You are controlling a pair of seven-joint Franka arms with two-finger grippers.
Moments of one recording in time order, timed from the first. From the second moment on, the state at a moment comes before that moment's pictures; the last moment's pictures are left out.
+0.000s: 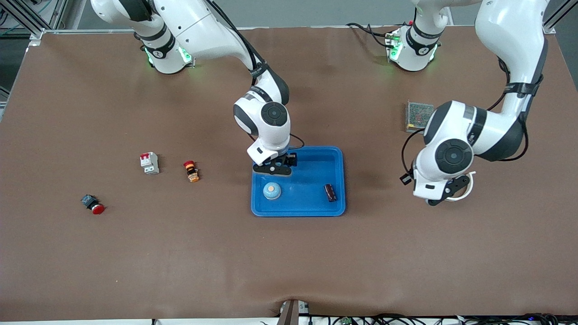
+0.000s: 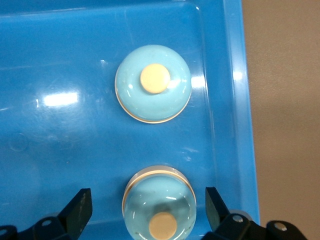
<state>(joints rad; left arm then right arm) 0.07 0.44 -0.37 -1.74 0.27 1.87 -0.96 0.80 0.73 -0.05 -1.61 -0.08 2.35 0.93</state>
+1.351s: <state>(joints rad) 0.38 0.44 -0.43 -1.98 0.28 2.13 -0.65 0.81 0.74 -0.05 -1.61 -0.08 2.35 0.93</state>
